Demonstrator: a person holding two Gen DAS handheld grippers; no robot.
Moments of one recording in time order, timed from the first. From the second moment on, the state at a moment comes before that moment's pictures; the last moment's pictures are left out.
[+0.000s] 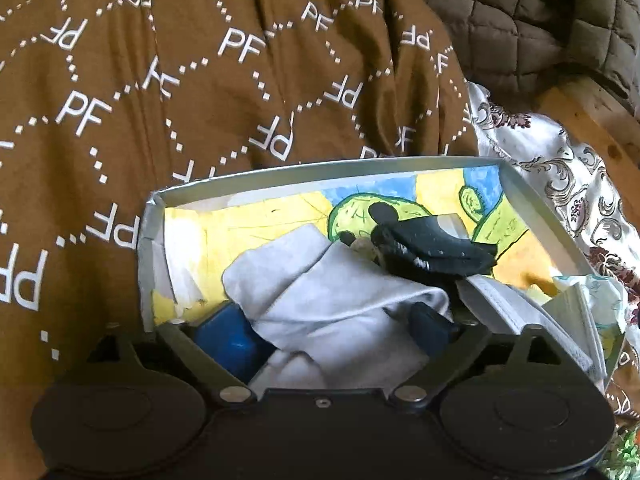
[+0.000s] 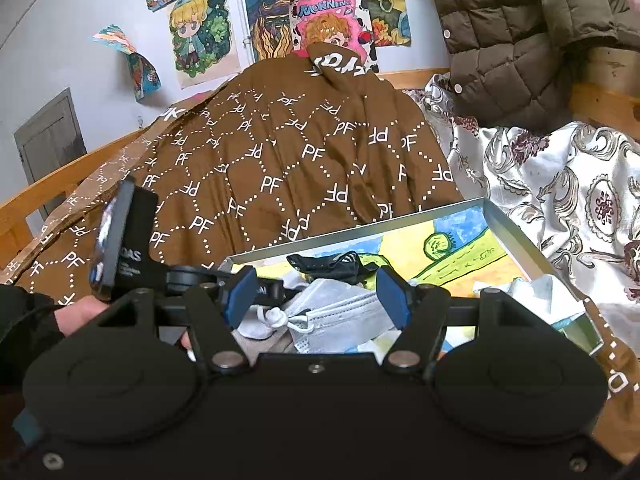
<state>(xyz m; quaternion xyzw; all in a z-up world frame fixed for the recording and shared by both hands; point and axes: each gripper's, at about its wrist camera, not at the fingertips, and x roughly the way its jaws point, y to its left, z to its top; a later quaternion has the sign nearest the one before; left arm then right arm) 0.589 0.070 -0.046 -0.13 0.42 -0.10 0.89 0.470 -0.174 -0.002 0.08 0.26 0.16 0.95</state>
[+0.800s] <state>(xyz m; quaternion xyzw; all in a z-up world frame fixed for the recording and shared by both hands) 0.512 0.090 0.004 -0.20 0.44 -0.12 0.87 0.419 -0.163 0.019 0.07 0.24 0.17 0.95</state>
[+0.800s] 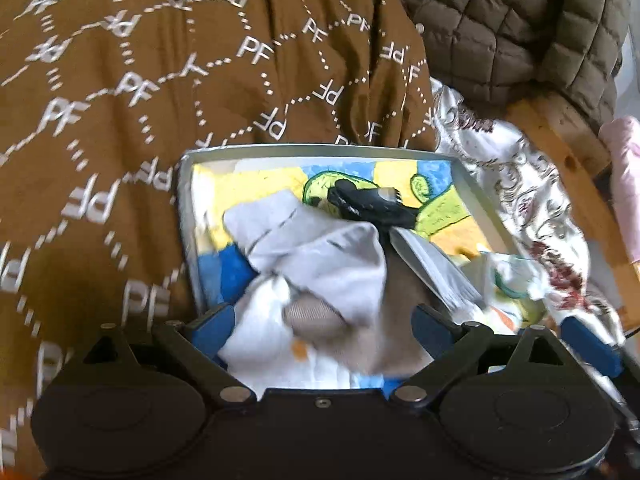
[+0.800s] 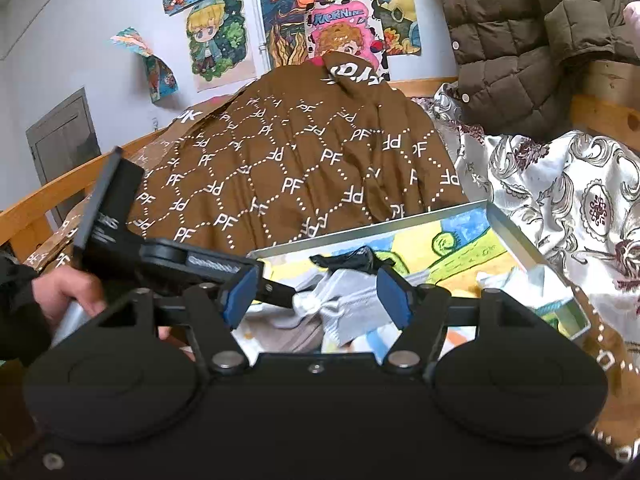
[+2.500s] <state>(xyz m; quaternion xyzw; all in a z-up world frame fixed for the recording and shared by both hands) 0.188 0.112 0.008 -0.03 0.38 -0.07 0.92 0.159 -0.143 -0.009 0.03 0.29 0.13 0.95</state>
